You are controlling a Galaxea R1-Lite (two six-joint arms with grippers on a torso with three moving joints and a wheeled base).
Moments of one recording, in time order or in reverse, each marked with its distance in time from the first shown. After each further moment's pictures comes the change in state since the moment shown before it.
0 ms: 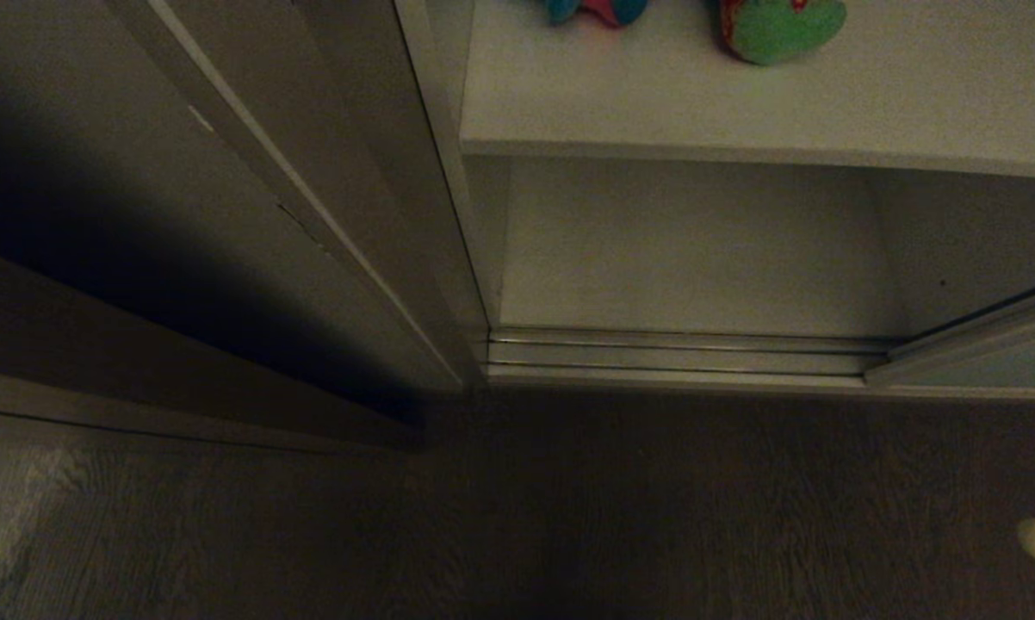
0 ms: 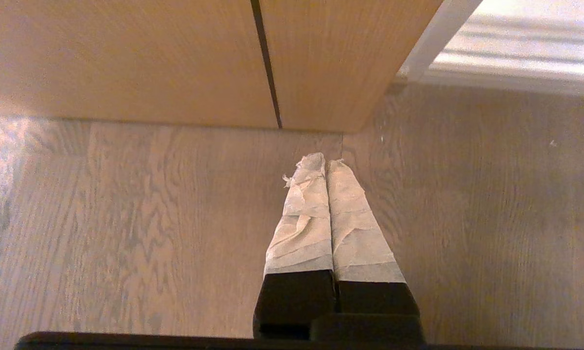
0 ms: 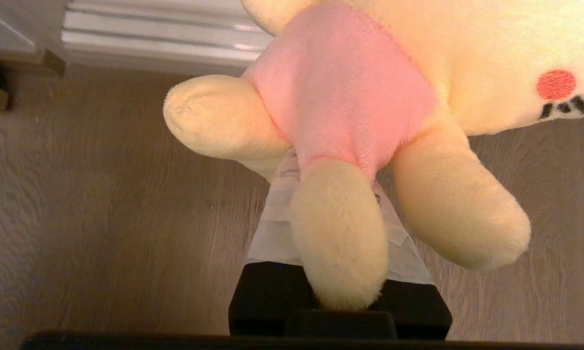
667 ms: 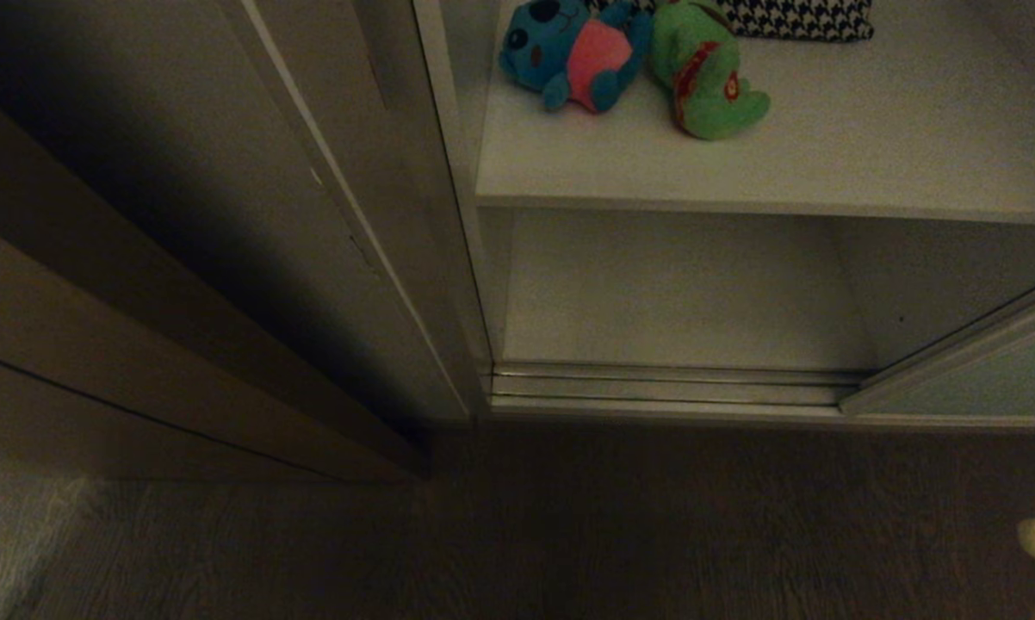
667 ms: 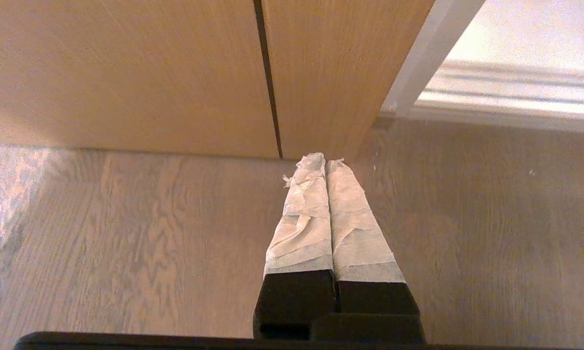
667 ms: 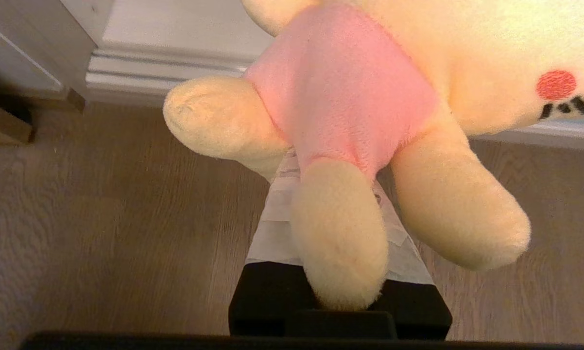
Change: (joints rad) left arm 0.000 -0.001 0.000 0.000 0.000 0.000; right arm 0.000 0.000 0.000 -0.001 0.000 -0.001
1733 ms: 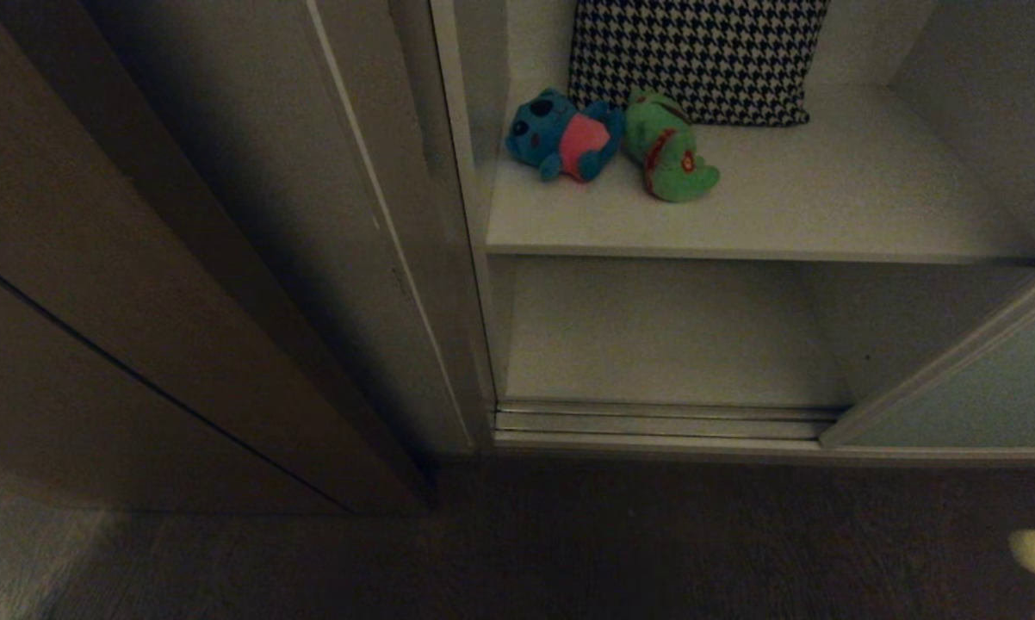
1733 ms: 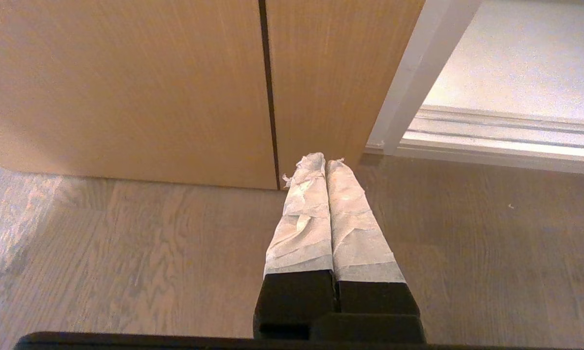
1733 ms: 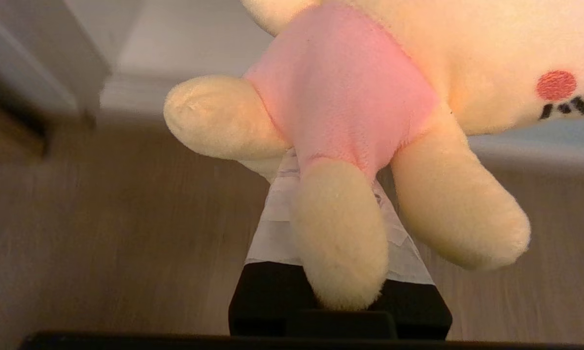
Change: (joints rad) left arm 0.000 0.000 0.000 0.001 0.000 -0.016; right arm 0.000 0.016 -0.066 0.080 -0.002 -0.020
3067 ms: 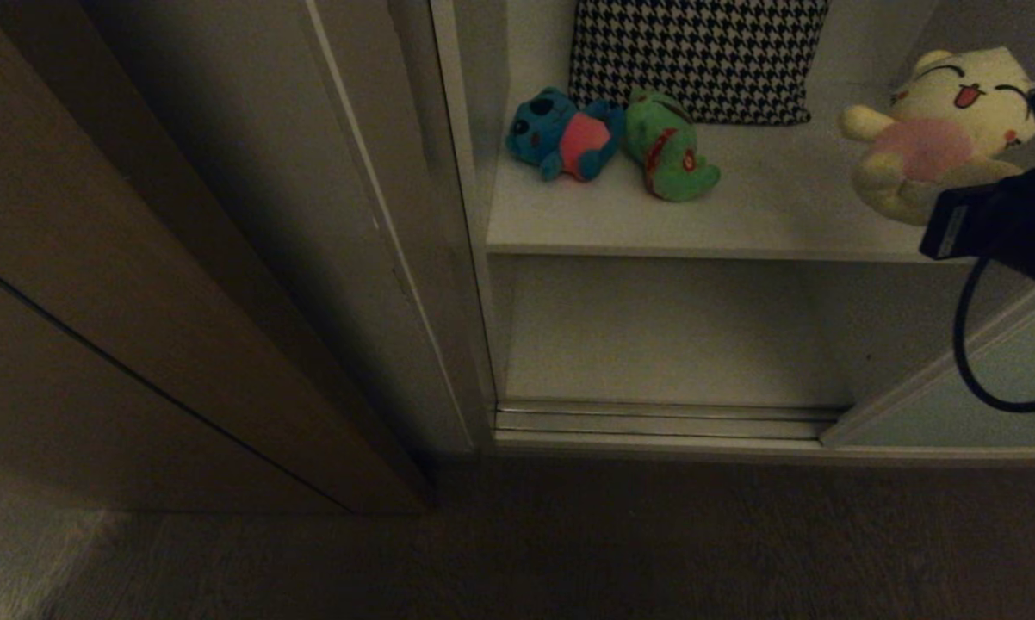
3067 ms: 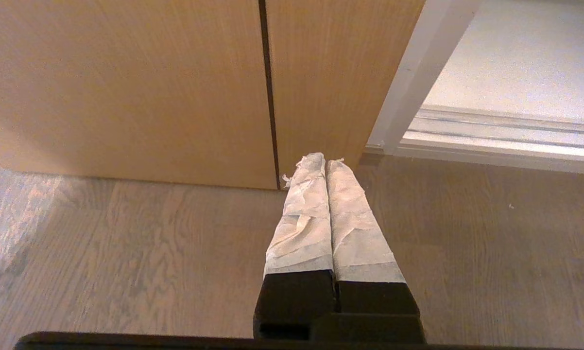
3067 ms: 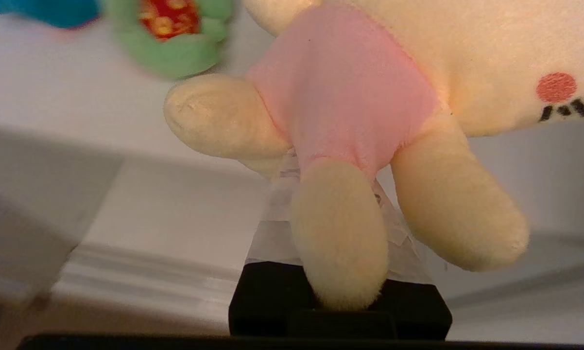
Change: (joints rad) left arm 0.000 0.000 0.000 0.000 0.000 -0.001; right arm 0.028 1.523 -0.975 -0.711 0.026 -0.078
